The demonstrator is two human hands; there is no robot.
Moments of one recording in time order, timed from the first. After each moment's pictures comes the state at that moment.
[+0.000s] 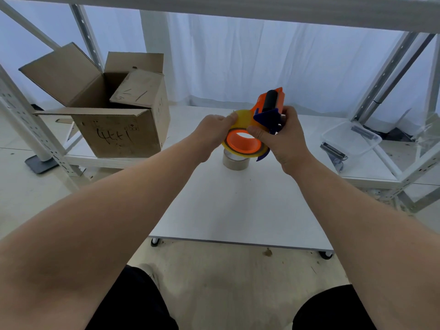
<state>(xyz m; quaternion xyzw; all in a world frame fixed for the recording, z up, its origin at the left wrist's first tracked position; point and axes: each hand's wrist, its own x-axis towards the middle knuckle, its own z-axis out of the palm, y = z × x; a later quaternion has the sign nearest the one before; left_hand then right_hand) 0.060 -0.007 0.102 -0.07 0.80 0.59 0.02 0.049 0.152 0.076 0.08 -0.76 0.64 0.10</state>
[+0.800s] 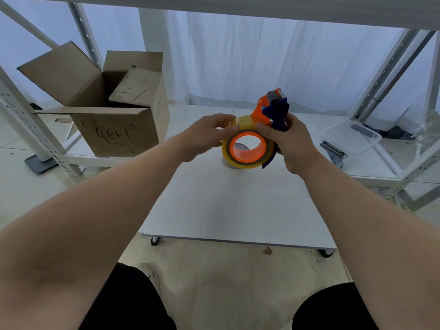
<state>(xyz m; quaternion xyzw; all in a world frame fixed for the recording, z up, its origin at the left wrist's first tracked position) 0.061 -0.031 0.093 0.09 0.84 0.53 0.08 0.048 0.163 0.077 0.03 -0.74 0.67 0.03</state>
